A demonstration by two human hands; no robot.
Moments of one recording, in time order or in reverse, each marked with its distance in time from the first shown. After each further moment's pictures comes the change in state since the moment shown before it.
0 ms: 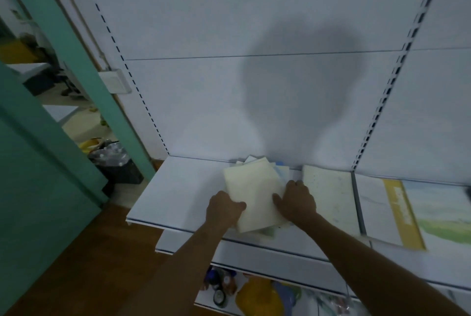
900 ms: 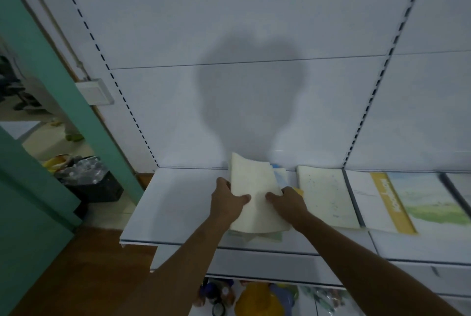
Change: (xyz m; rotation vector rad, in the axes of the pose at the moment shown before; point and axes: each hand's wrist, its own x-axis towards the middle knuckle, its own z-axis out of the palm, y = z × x) left_hand 0.017 0.004 -0.027 -0.335 -0.014 0.202; right_hand -0.010 -0.034 0.009 0.522 -0.037 0.224
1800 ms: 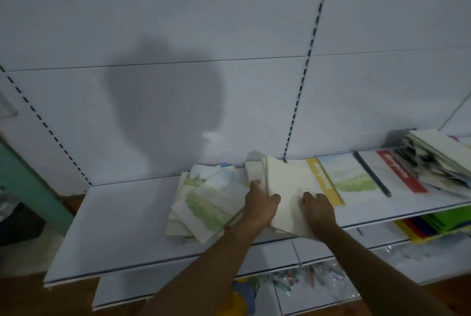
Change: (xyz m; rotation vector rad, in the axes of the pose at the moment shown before) left_hand -0.056 0.067 0.134 -0.098 -0.438 0.078; right_hand -0.041 0.113 -0.108 0.187 0.474 0.331
